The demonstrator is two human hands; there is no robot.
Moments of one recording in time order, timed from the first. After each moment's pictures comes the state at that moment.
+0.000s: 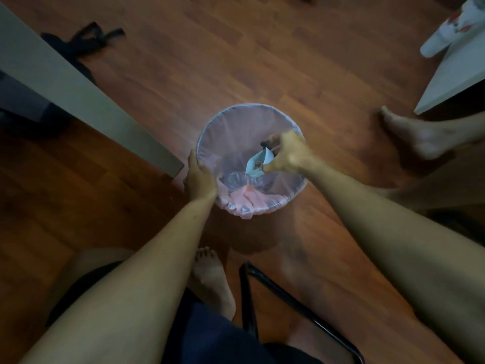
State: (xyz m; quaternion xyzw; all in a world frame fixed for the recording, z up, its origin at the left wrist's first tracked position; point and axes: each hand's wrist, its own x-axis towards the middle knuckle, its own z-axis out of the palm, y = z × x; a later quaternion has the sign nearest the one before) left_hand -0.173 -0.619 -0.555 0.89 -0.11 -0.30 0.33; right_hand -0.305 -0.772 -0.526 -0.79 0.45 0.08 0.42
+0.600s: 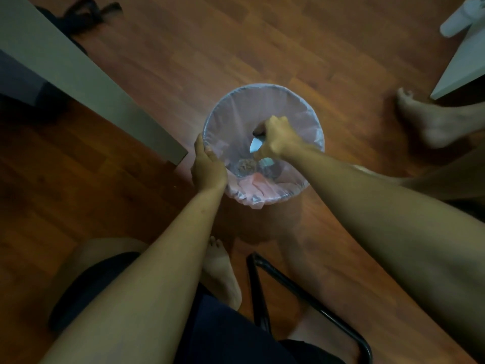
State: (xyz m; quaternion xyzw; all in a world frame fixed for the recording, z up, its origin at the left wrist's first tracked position) left_hand -0.177 -0.616 -0.553 0.87 -0.09 -0.31 0.37; right_hand -0.257 -0.759 -0.555 -0.83 0.44 0.13 0.32
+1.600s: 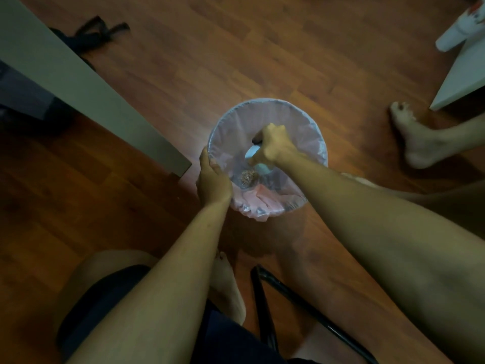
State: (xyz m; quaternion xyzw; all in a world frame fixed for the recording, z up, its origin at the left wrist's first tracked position) left_hand -0.176 -0.617 -0.564 0.86 -0.09 -0.31 0.40; right_hand -0.235 -0.761 -0.557 -0.81 0.48 0.13 0.31
